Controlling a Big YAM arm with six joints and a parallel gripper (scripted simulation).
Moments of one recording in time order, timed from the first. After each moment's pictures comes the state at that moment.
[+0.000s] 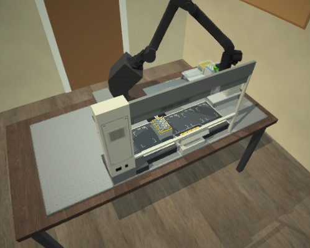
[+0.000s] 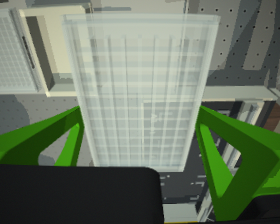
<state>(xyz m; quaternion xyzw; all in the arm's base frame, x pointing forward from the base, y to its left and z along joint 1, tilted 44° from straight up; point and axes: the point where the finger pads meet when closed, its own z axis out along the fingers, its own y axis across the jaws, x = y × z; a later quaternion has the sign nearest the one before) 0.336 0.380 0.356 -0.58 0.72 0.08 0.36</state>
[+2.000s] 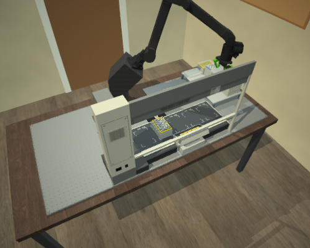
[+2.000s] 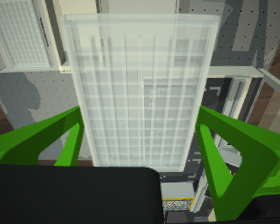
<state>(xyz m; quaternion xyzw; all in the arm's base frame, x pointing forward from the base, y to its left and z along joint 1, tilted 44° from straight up) 0.308 0.334 0.392 -0.58 0.73 0.08 0.36</state>
